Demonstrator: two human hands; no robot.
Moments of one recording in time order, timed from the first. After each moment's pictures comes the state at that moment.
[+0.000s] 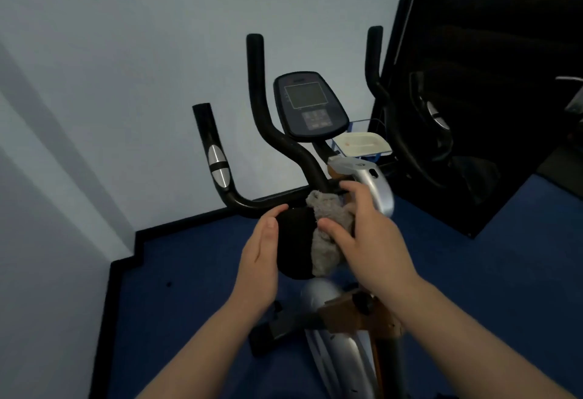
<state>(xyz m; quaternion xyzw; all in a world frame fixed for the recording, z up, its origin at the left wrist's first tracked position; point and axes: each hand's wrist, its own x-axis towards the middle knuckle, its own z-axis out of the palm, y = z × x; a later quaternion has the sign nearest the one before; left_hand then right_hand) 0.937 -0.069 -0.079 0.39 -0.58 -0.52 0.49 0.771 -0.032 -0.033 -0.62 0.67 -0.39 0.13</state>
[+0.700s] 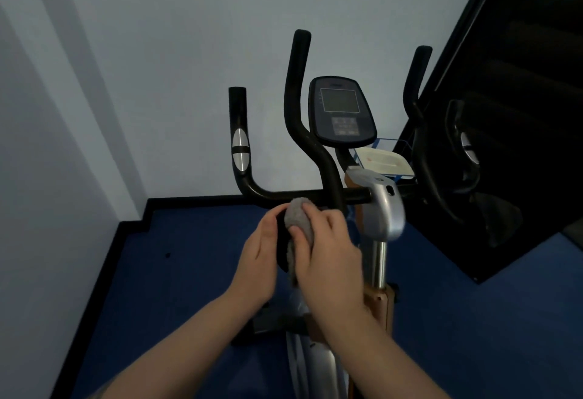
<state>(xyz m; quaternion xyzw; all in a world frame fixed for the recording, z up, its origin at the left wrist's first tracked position) 0.928 -0.060 -0.089 0.39 -0.56 -0.50 0.54 0.822 -0.027 -0.044 -0.68 0.64 -0.36 0.05</state>
